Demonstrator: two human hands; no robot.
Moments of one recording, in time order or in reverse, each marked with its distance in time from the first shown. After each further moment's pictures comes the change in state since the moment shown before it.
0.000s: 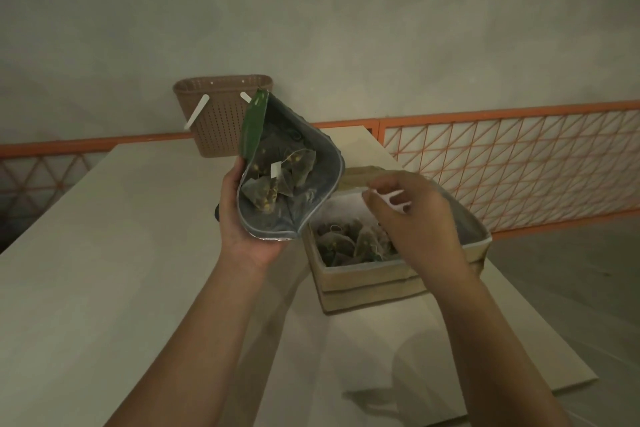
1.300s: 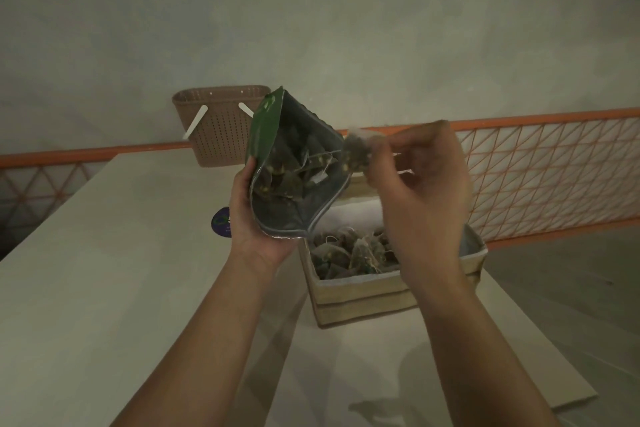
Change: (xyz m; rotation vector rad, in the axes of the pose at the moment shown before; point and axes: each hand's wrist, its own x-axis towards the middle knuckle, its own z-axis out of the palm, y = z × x) left_hand 0.017 -0.009 0.011 -0.002 0.026 -0.080; right_hand 0.004 -0.059 -0.011 0.560 0.340 -0.221
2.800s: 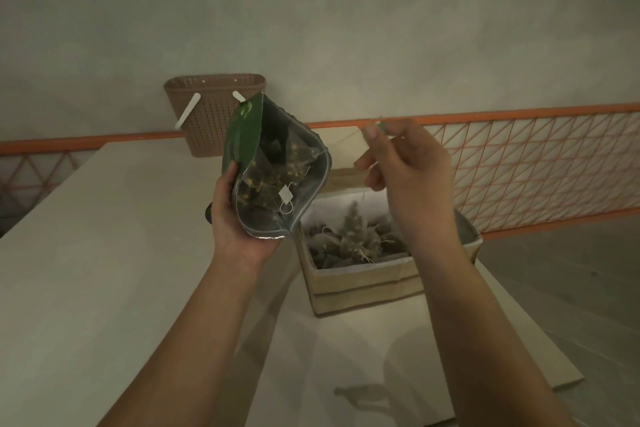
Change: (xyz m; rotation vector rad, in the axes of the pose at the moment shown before) left_hand -0.006 0.006 -0.024 -0.076 0.030 0.042; right_hand 0.015 0.018 -0.002 0.000 -0.130 0.244
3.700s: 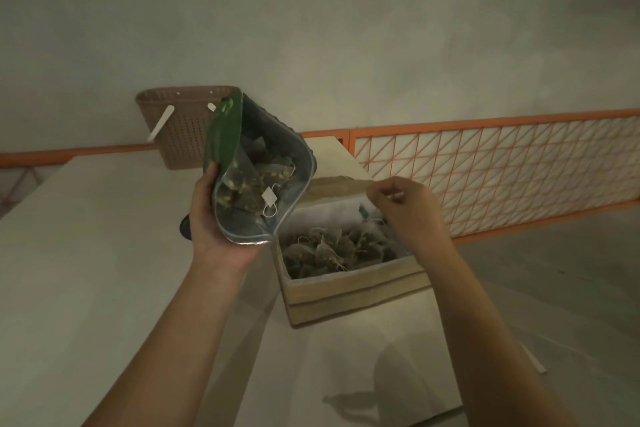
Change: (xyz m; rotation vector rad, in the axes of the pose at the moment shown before) left_hand -0.009 -0.009 0.034 -0.012 -0.055 0.014; right_hand 0.017 0.060 -0.063 -0.541 -0.123 0.147
